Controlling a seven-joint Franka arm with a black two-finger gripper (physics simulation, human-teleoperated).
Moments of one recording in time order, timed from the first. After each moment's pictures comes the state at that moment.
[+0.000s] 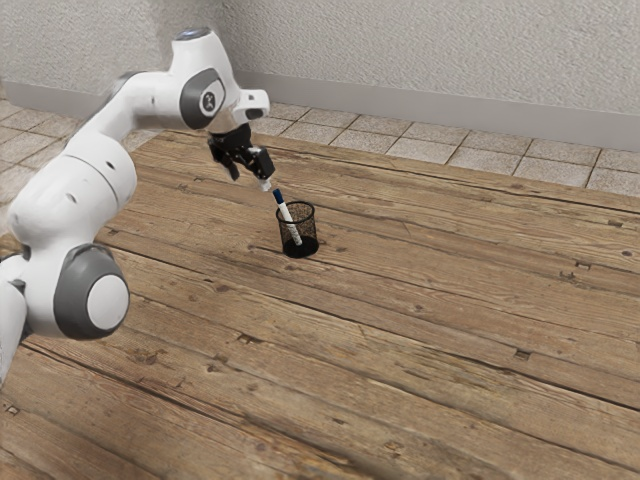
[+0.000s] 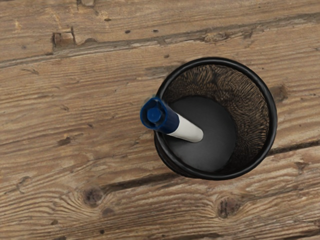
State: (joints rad) arm 0.18 1.10 -0.15 -0.41 0.06 1.69 0.29
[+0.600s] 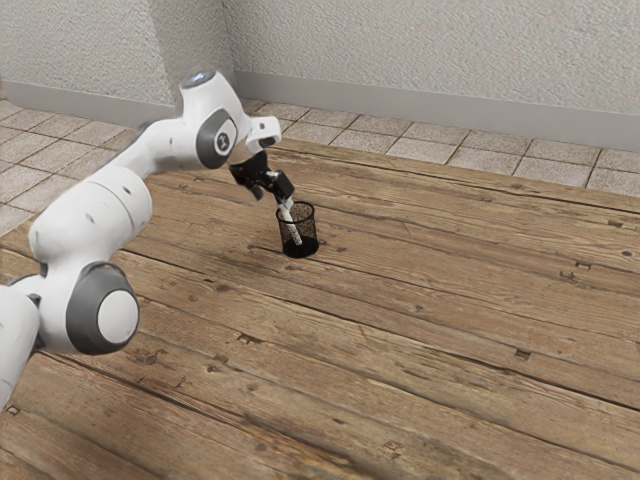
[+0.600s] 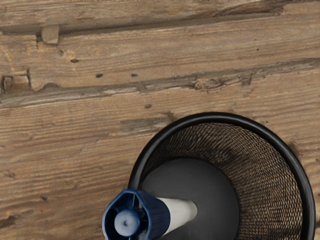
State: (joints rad) arm 0.19 1.22 -0.21 -0.42 0.02 1.93 0.32
